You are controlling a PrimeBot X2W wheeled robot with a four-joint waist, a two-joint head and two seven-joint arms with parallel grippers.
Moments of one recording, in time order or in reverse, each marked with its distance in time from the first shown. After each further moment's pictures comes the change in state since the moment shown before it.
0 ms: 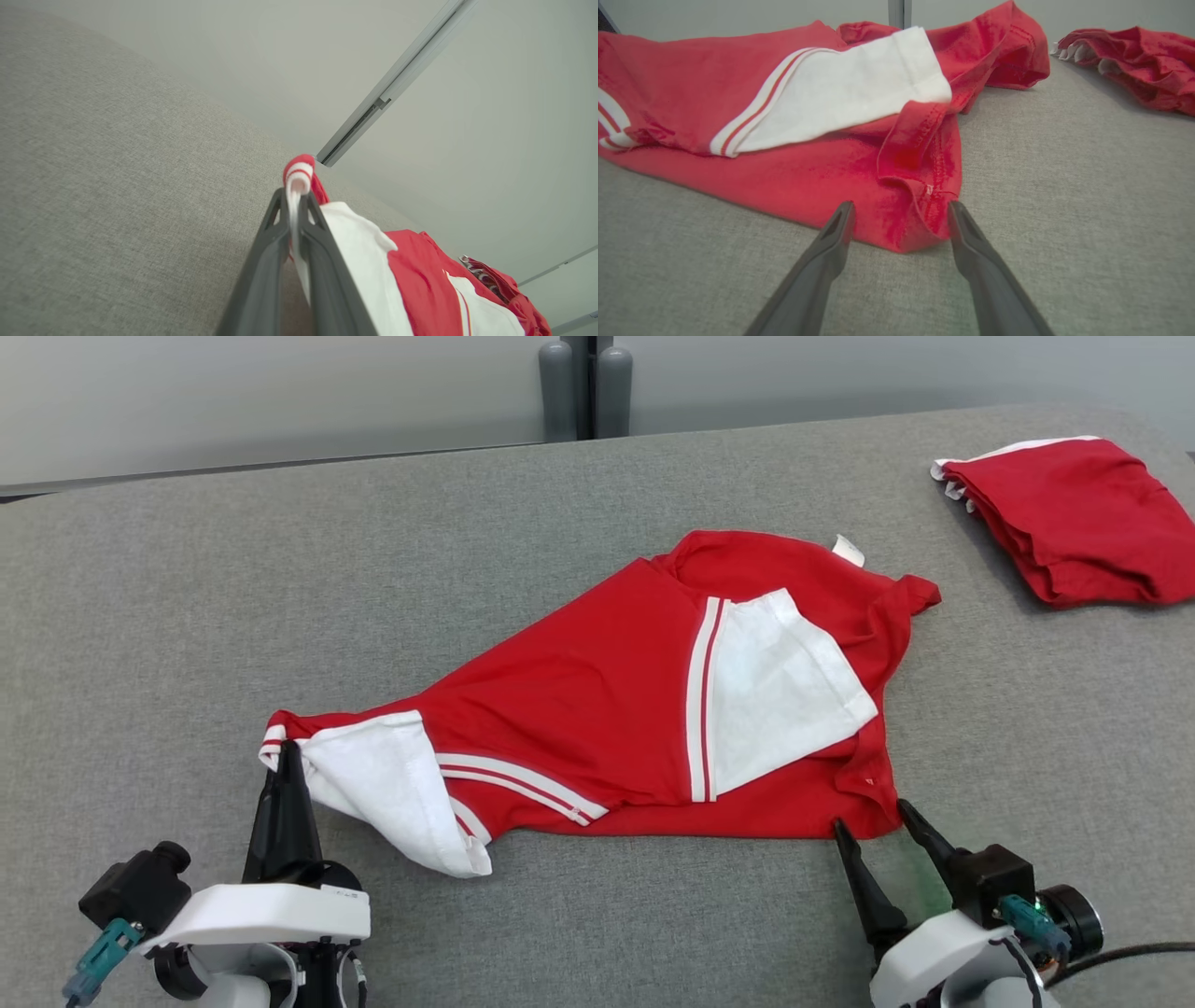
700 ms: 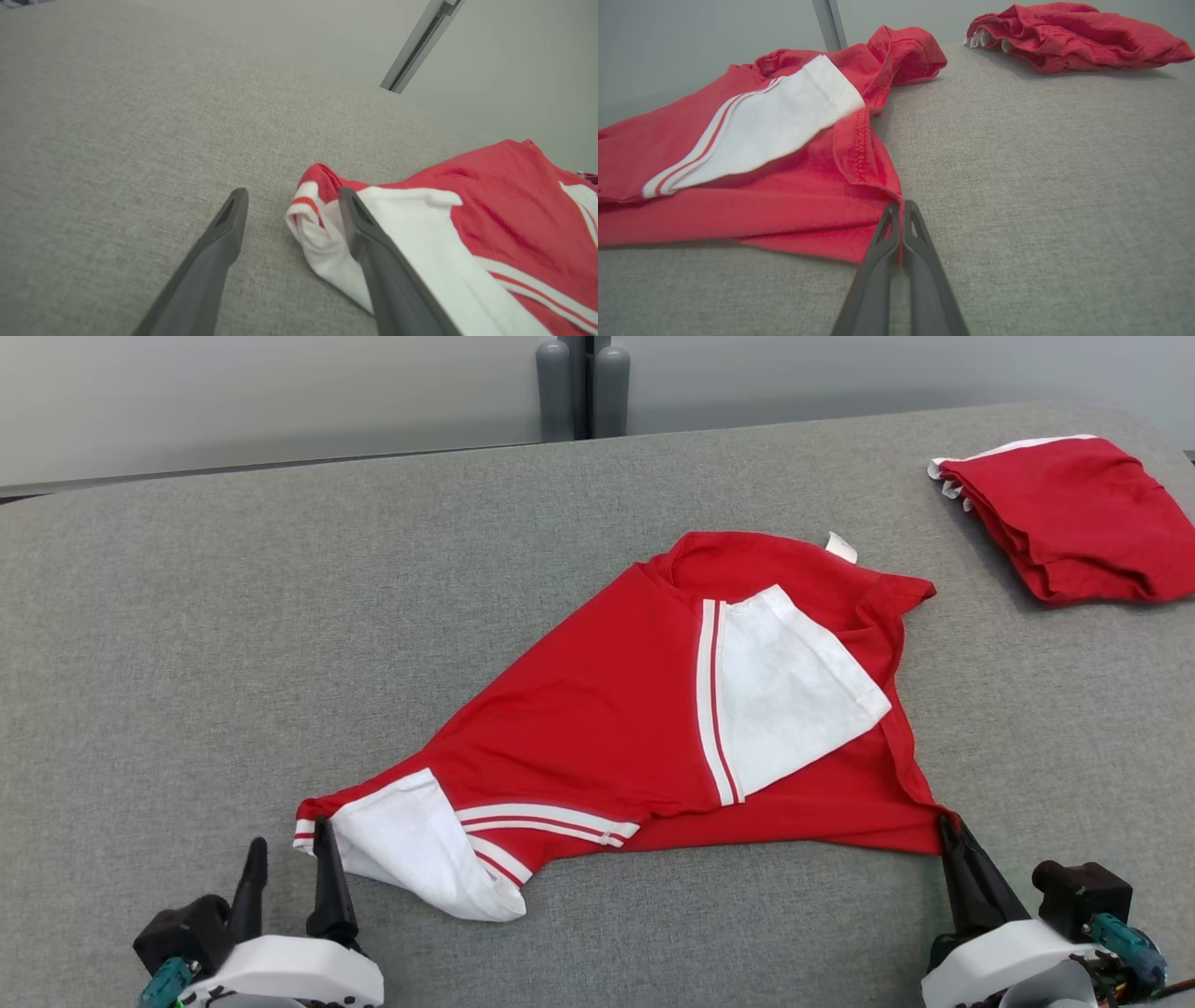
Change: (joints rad) left arm 0.060 0.000 -0.021 0.127 0.204 0.102 0.000; right arm 0.035 0.006 -0.147 -0.006 0.113 0.000 0.000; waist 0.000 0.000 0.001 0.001
